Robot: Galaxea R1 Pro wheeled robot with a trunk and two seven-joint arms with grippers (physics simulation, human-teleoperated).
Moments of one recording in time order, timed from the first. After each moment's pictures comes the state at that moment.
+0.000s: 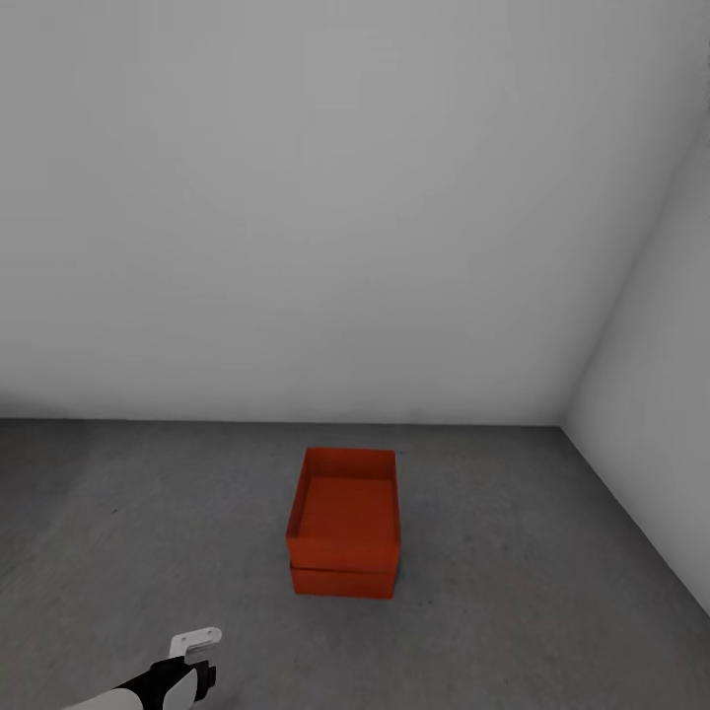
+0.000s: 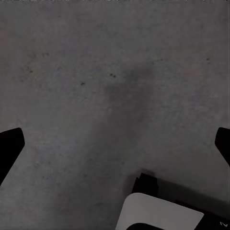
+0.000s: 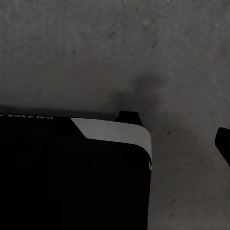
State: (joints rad) left arm -0.61 0.06 -0.13 0.00 0.32 0.11 0.26; right arm -0.33 0.08 0.22 0.03 -0.14 -0.09 -0.10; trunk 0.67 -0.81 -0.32
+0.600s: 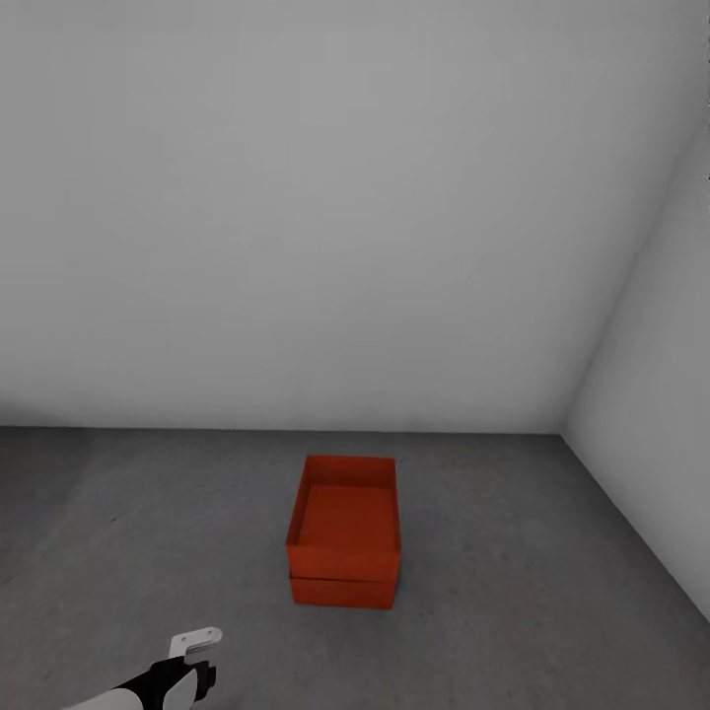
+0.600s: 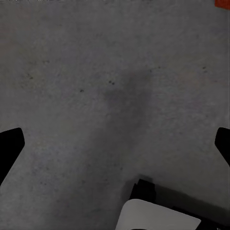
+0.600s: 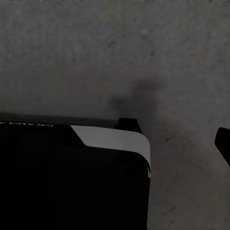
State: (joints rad) left arm -0.61 0.06 -0.13 0.00 0.32 0.11 0.26; right arm -0.33 0.08 0.22 0.03 -0.14 -0.09 -0.10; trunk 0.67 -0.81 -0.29
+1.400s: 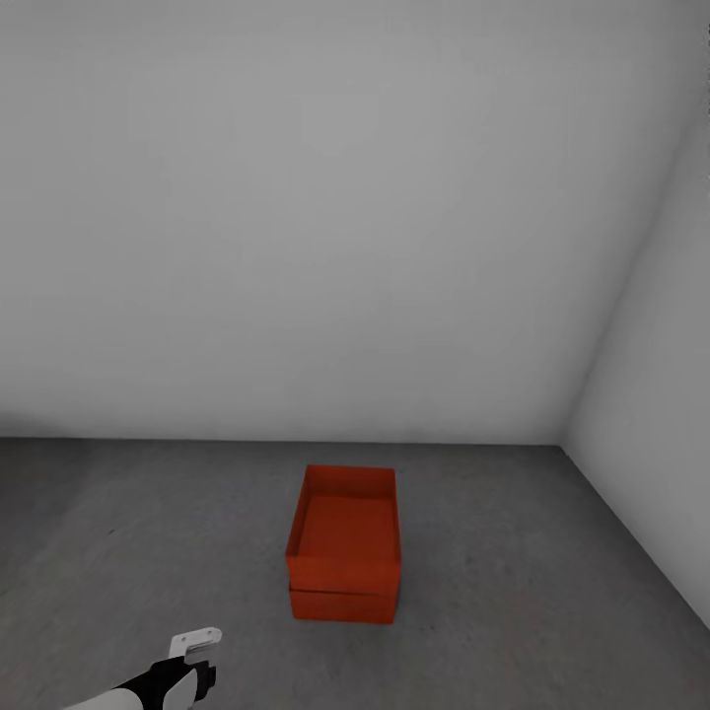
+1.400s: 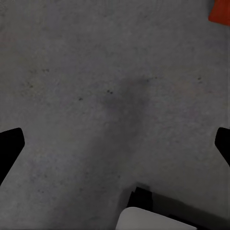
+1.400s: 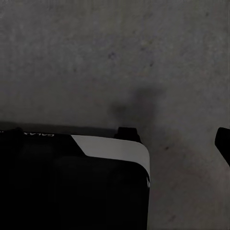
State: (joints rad) left arm -0.61 0.06 -0.13 0.00 0.32 0.11 0.26; right arm -0.32 0.08 0.23 0.03 -0.14 -0.09 -0.10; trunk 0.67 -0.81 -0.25
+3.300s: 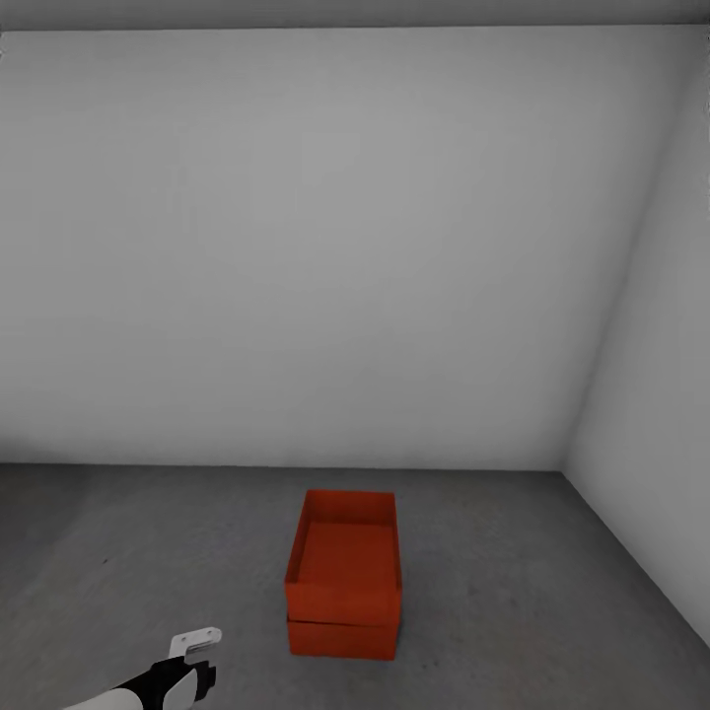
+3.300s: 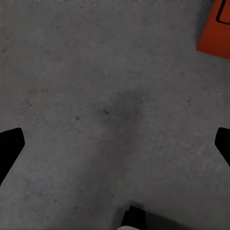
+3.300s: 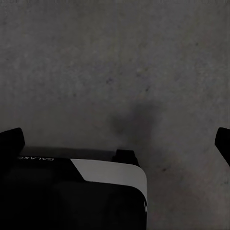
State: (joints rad) left arm -0.61 0.06 -0.13 0.00 0.32 0.11 0.26; right arm -0.32 0.08 0.22 0.03 -0.14 -0.09 -0.10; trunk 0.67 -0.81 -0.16
